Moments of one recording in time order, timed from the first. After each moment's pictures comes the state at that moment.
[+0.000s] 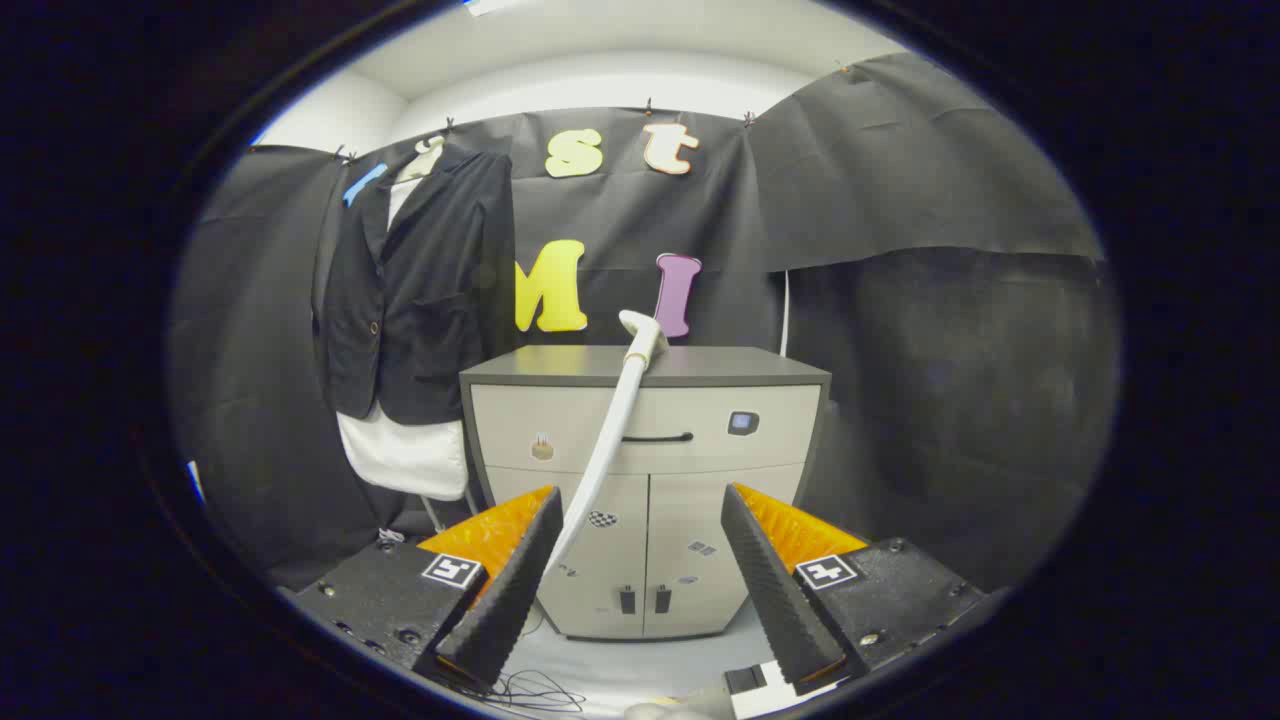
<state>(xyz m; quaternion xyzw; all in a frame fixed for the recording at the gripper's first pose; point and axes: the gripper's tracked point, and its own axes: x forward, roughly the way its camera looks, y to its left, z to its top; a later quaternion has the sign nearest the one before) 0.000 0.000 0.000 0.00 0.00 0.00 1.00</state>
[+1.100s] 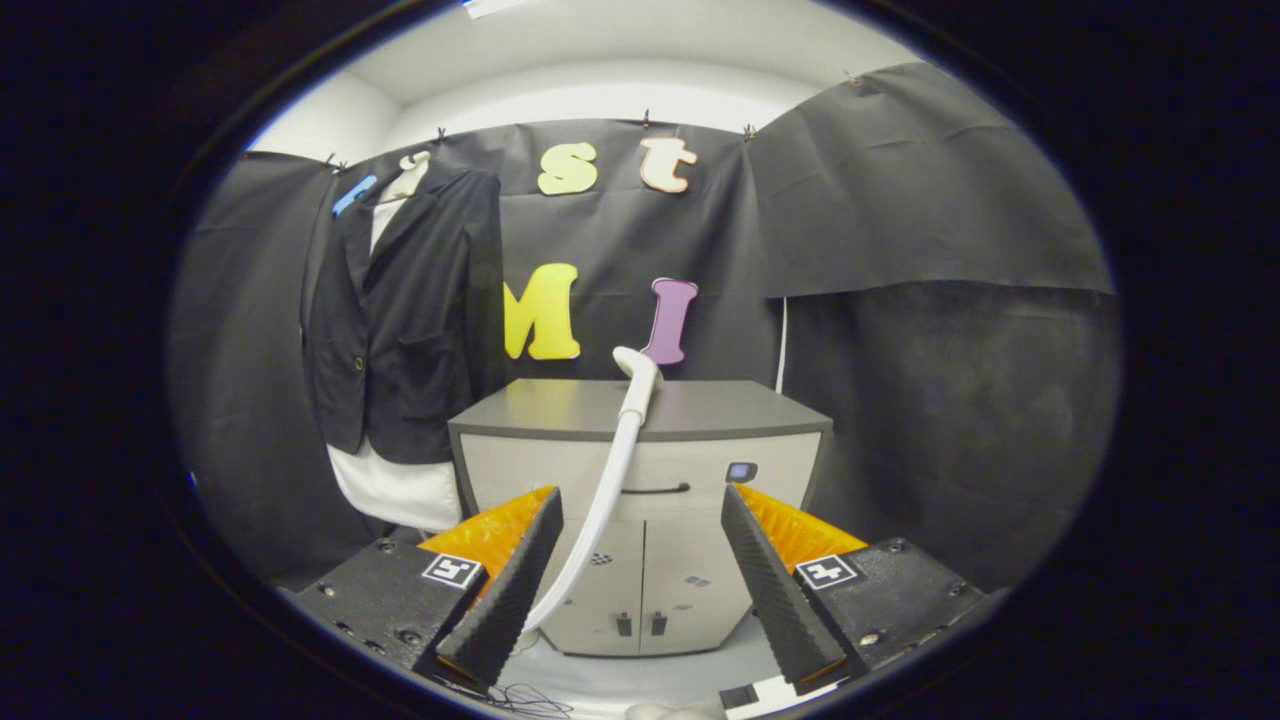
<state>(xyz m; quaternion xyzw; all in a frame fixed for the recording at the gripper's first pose) 0.031 -0.008 0.075 -0.01 -0.02 -0.01 1.00</state>
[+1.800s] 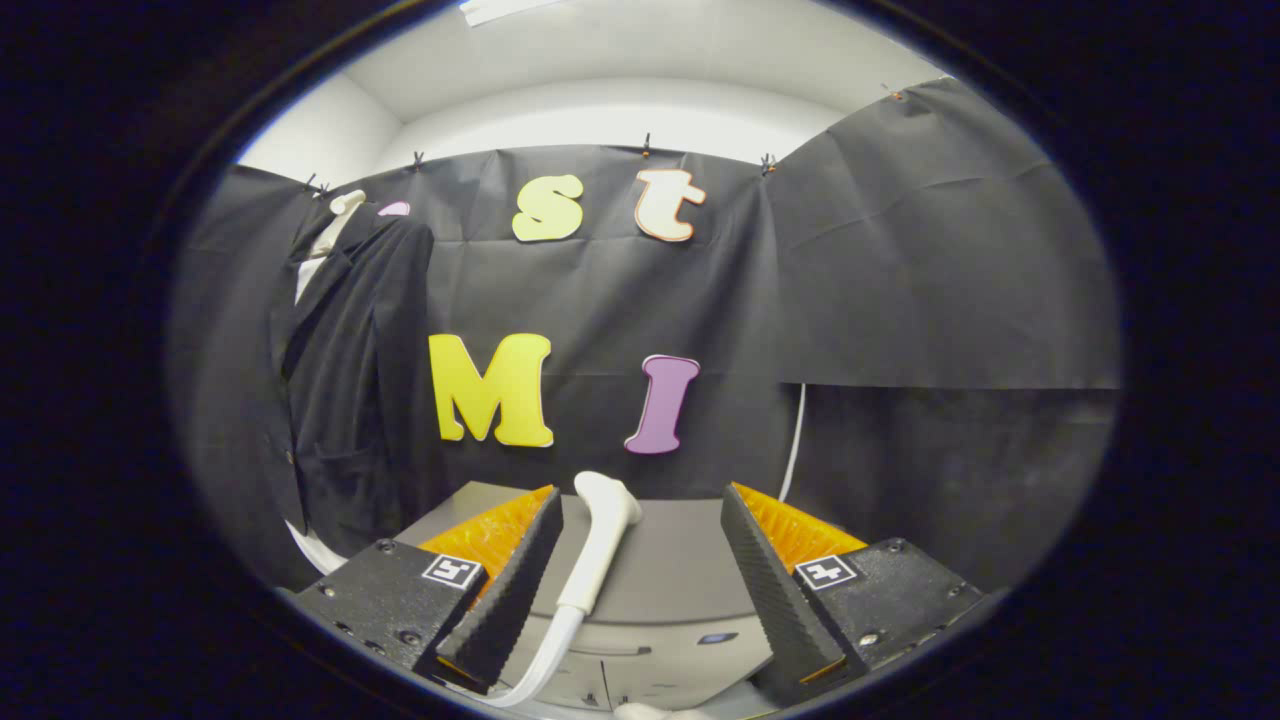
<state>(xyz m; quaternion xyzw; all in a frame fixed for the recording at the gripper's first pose) 0.199 -0.050 0.249 -0.03 -0.07 0.01 1.00</state>
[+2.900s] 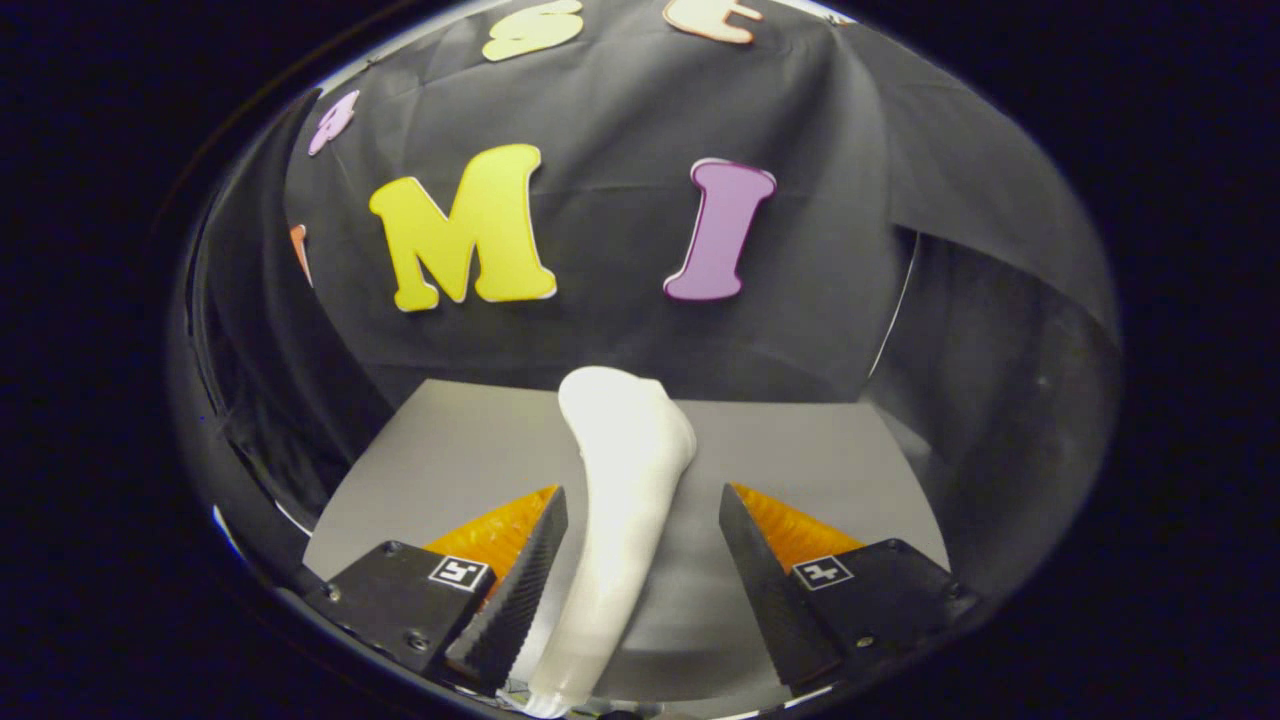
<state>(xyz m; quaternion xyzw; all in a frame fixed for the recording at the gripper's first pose) 0.398 -0.042 0.152 -0.01 0.23 0.05 0.97</state>
